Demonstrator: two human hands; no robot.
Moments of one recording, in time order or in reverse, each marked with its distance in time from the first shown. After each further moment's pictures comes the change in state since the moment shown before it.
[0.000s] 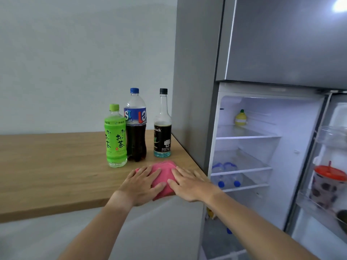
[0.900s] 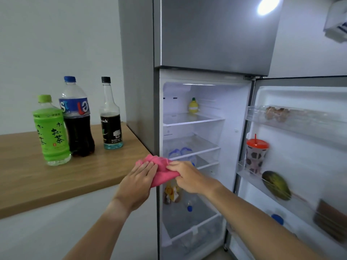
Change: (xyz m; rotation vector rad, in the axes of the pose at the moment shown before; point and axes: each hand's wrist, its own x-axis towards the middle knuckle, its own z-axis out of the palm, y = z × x) left_hand 0.004 0.117 0.046 0.214 0.643 0.487; right_hand -0.091 0.109 0.023 0.341 0.335 -0.023
